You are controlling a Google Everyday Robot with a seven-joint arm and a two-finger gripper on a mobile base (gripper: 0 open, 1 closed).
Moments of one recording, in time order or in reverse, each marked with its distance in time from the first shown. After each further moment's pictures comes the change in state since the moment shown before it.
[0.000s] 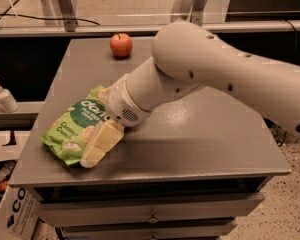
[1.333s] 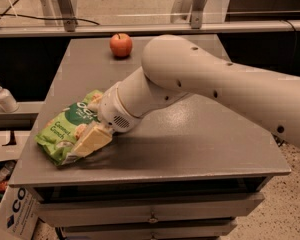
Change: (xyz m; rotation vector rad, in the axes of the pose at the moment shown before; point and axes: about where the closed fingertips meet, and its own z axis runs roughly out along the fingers) arm 0.002 0.001 0.030 -0.020 -0.012 0.017
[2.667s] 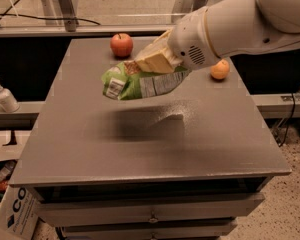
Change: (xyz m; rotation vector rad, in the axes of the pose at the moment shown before) arm -0.019 -0.068 -0.197 0.363 -0.124 0.066
